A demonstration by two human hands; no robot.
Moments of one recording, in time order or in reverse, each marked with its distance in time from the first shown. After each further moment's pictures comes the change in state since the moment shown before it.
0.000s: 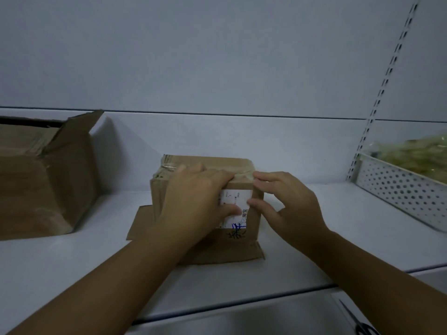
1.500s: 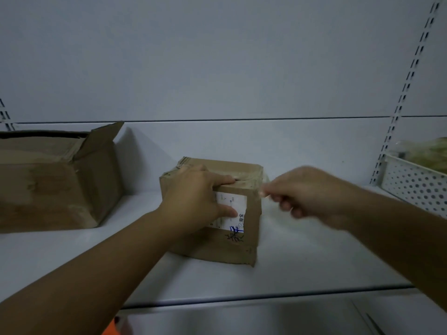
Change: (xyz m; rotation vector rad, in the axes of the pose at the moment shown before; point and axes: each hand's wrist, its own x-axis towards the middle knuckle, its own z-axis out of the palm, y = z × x) left_hand 0.007 0.001 -0.010 -0.122 -0.236 -0.267; right_hand 0.052 -0.008 -0.054 0.758 -0.656 1.109
